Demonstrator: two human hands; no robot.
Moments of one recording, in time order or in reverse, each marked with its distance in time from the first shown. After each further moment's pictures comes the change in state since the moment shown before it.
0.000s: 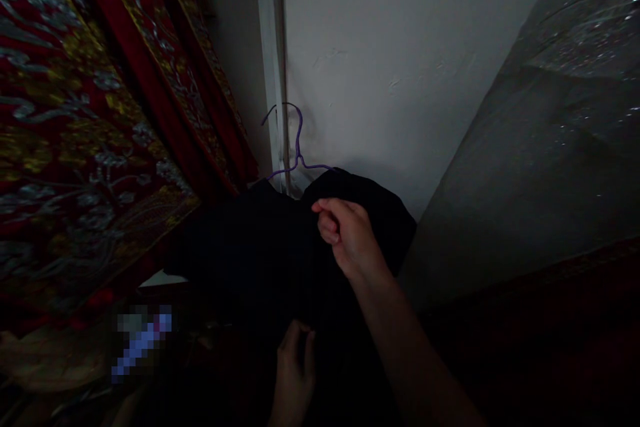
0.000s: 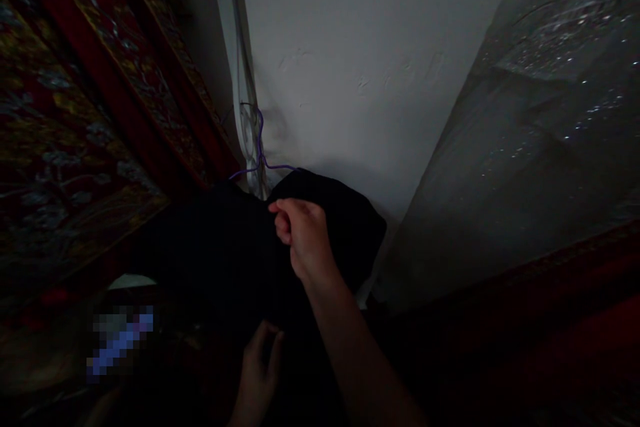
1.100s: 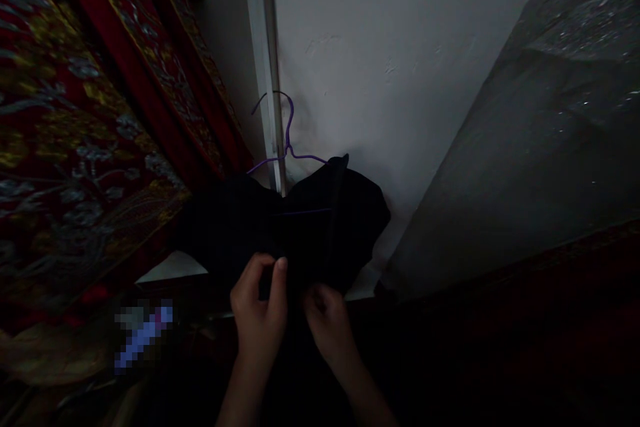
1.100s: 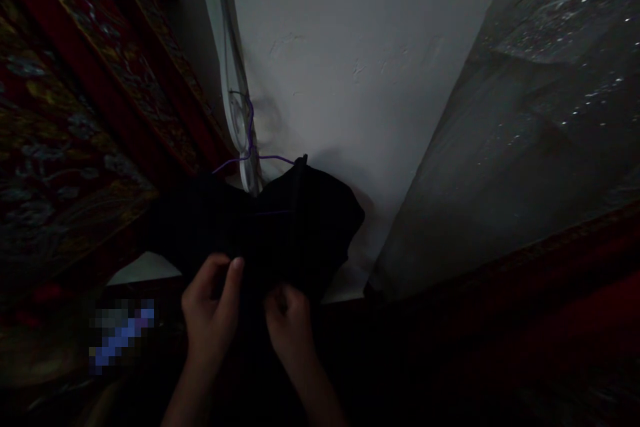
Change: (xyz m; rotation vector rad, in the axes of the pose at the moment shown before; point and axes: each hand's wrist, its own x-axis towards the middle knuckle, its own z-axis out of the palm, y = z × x) left_hand 0.085 0.120 -0.066 0.049 0.282 0.285; right_hand -0.086 0.125 -0.051 -0.468 0.061 0.034
